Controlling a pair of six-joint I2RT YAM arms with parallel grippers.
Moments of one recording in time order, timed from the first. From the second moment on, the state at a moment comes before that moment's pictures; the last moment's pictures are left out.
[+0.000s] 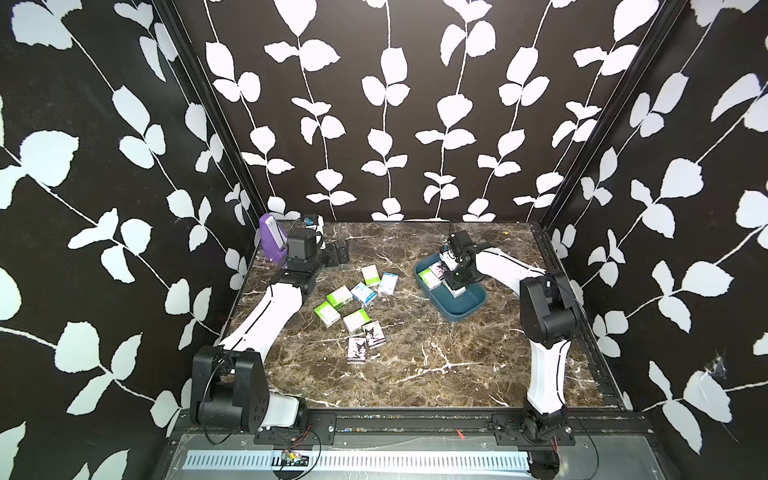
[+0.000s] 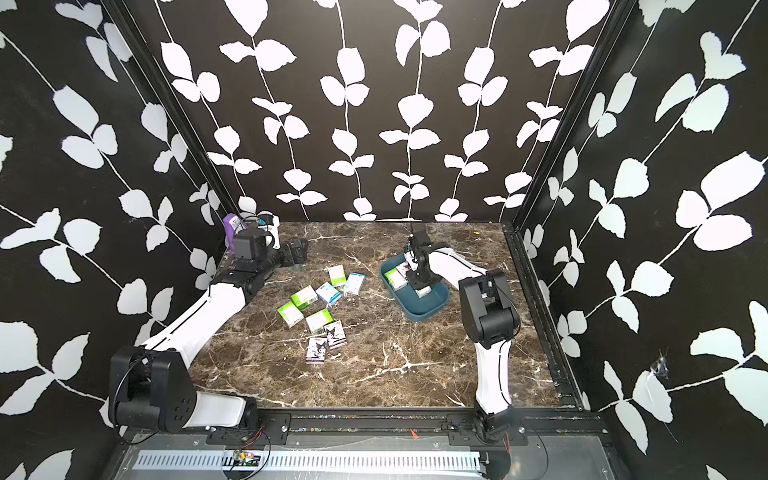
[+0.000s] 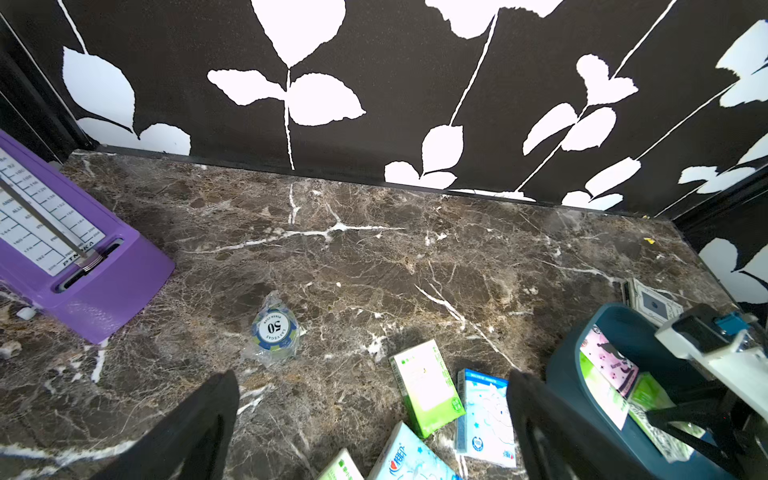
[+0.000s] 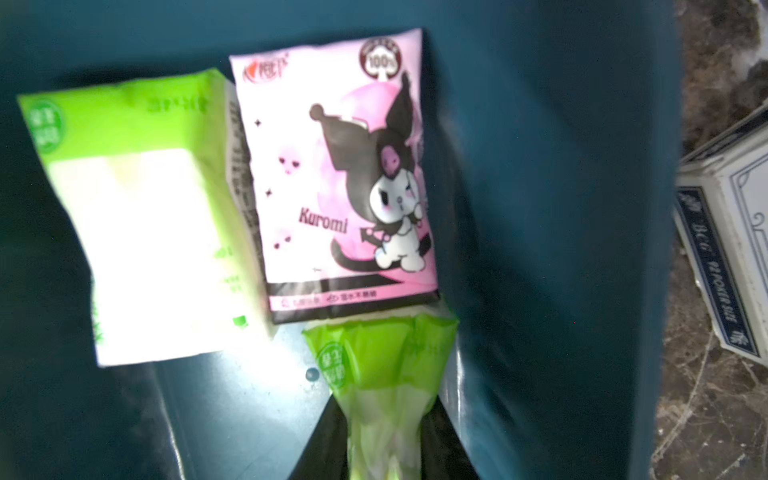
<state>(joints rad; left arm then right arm) -0.17 1.39 1.03 -0.08 0.08 -0.23 0.37 2.05 1.55 -0.75 0.04 -0.13</state>
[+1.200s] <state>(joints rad) -0.17 1.39 1.03 -0.08 0.08 -0.24 0.39 1.88 1.55 -0.71 0.04 -0.15</state>
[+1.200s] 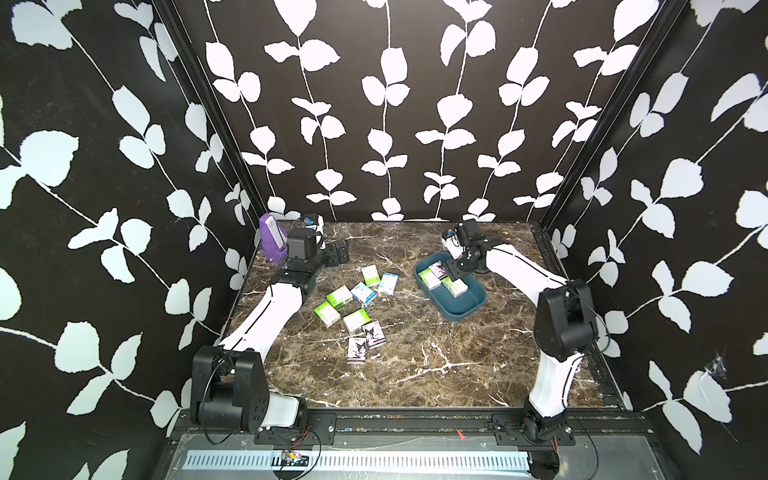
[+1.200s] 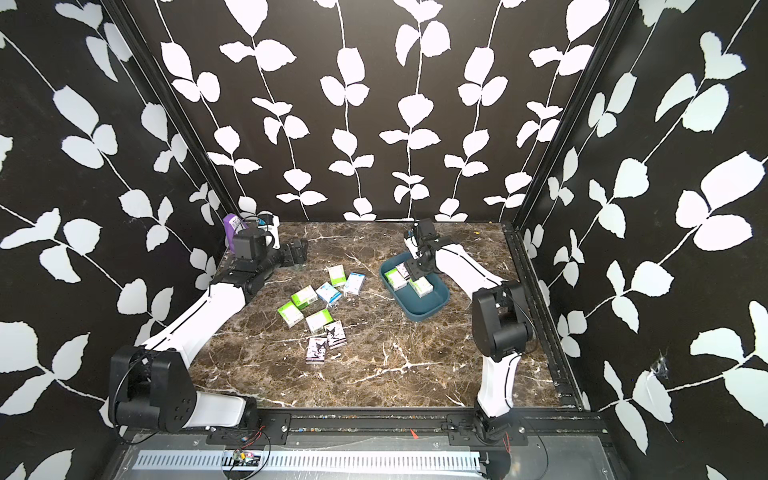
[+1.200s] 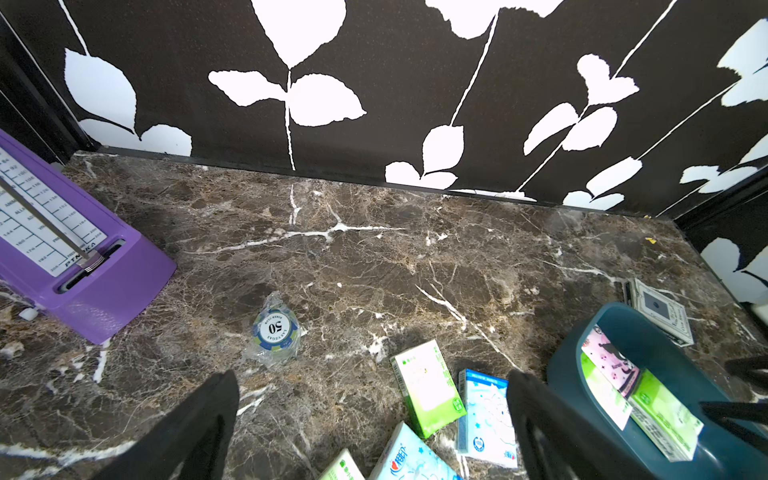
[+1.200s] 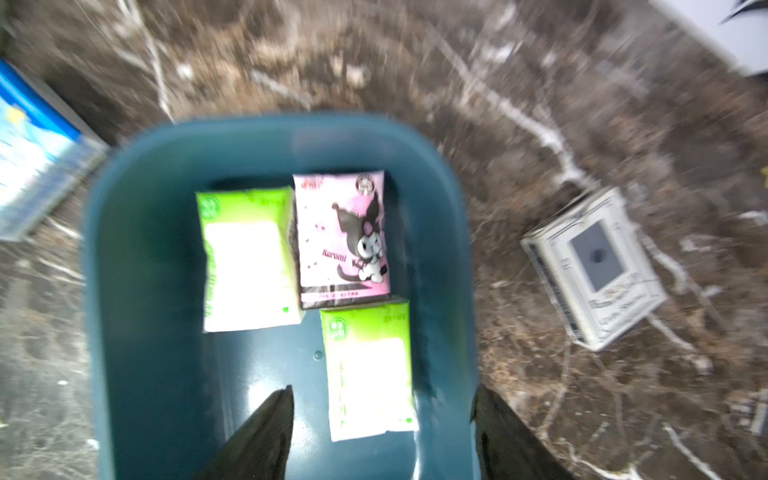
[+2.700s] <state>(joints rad) -0.14 1.41 1.02 -0.08 0.06 -0.26 0.94 2.10 1.63 -0.69 -0.17 0.14</state>
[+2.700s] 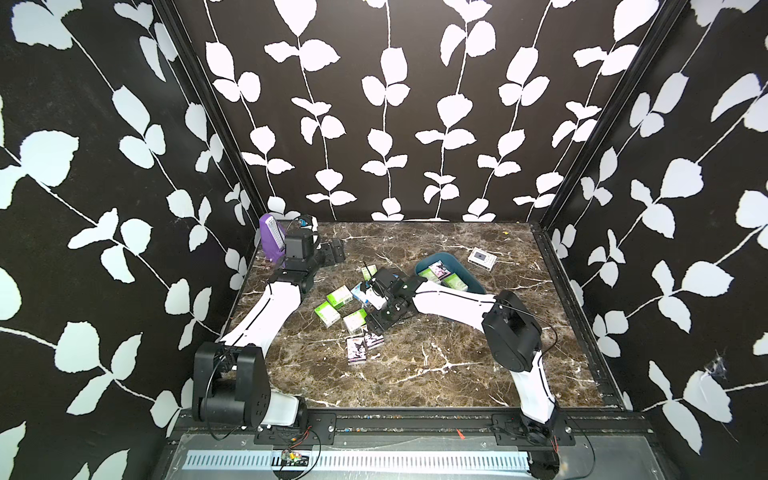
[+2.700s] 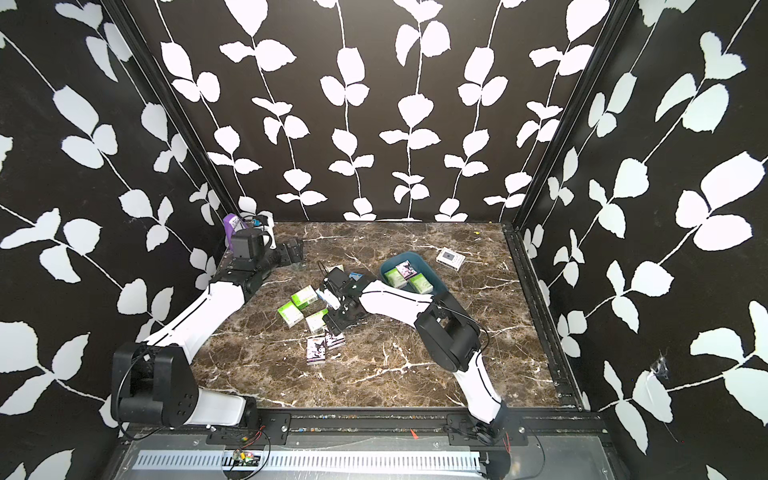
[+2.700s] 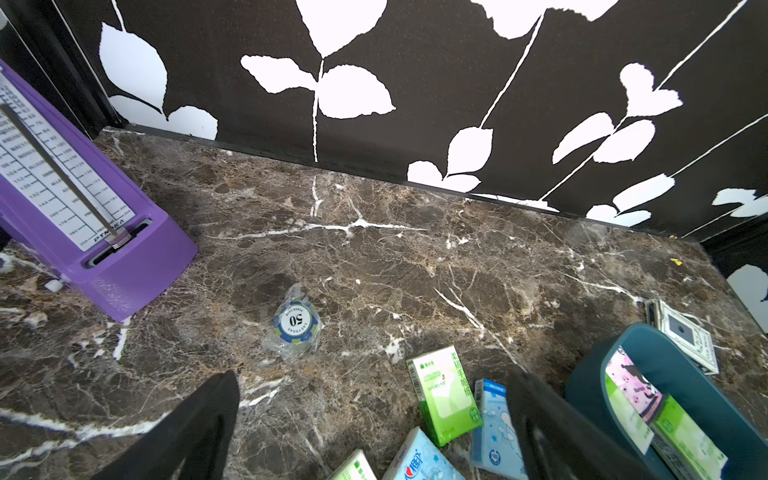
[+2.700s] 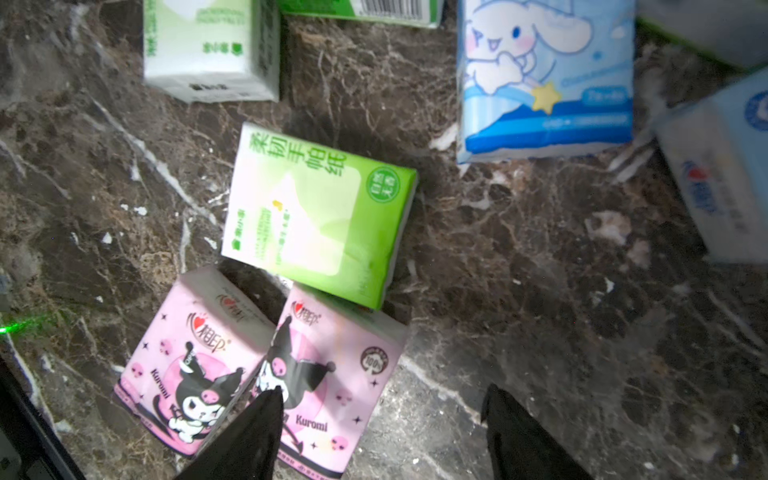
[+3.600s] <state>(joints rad) -0.13 1.40 1.01 -0.12 0.03 -0.21 0.98 2.25 1.82 -0.87 -0.19 0.07</state>
